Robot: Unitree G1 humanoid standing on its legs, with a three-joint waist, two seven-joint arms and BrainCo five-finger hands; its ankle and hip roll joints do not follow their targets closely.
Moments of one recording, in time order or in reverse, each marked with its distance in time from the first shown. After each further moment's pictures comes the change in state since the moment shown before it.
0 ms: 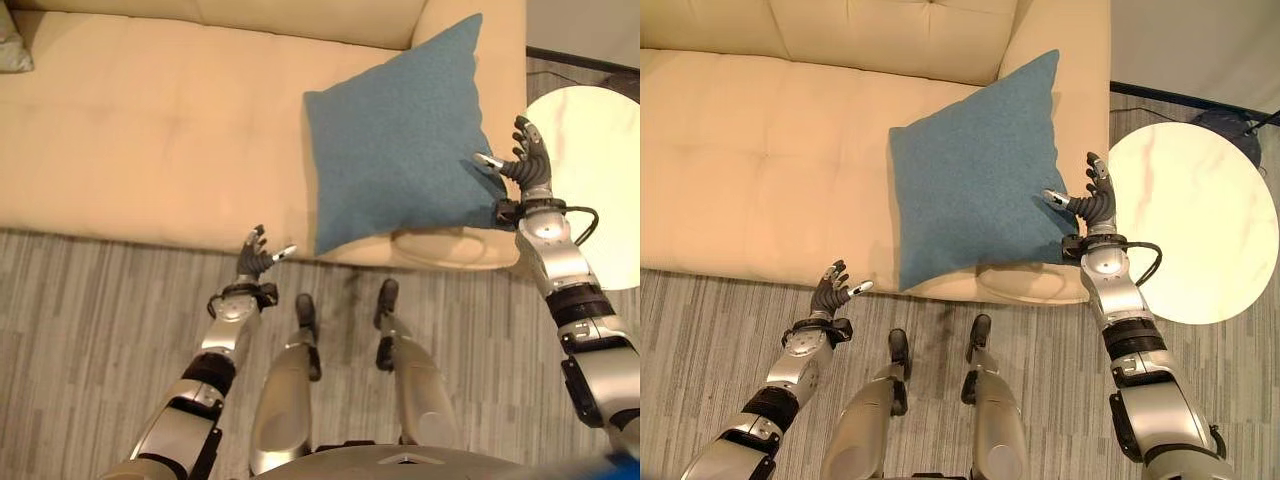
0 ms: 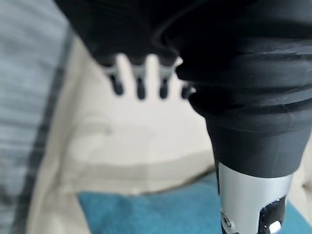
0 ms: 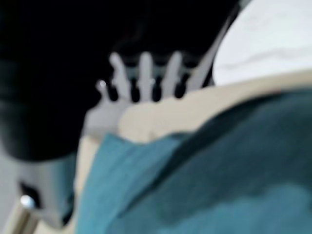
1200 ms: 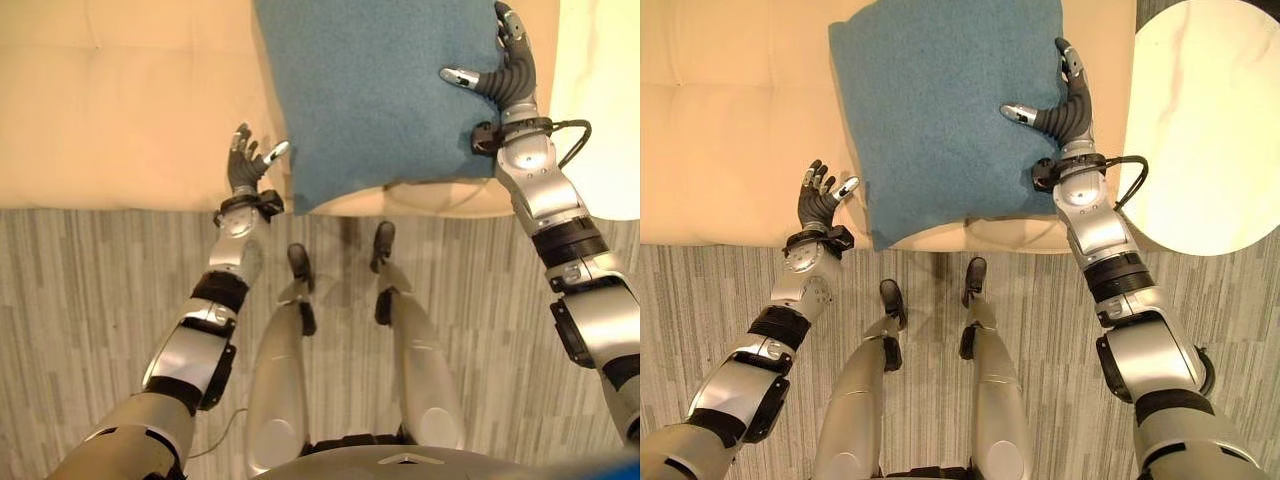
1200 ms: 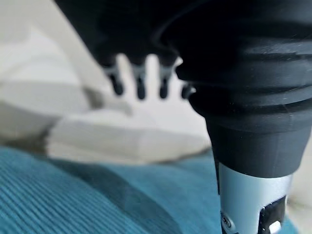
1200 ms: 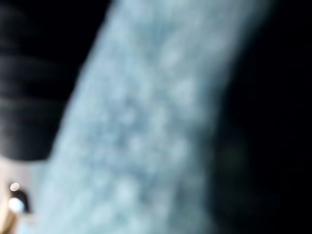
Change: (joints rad) left arm -0.406 0.017 0.024 0.044 -0.221 -0.047 0.110; right arm -0.309 0.002 0.112 -0.053 -0.049 0.008 -0.046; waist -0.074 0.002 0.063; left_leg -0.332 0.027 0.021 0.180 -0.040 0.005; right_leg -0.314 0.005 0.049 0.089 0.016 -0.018
